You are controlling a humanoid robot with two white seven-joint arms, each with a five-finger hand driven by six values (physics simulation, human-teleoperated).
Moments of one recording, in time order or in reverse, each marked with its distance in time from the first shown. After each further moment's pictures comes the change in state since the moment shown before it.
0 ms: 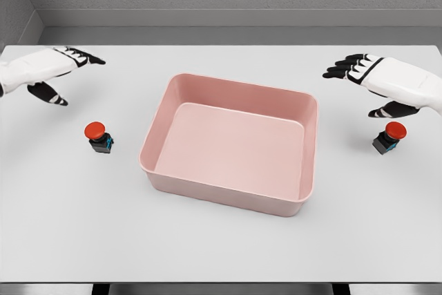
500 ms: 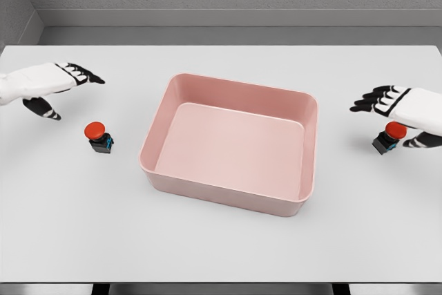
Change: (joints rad) left arm -0.017 0.098 -0.123 -0.126 -0.008 0.000 0.002; right arm 0.206 -0.177 -0.095 -0.091 0.001 0.000 0.002
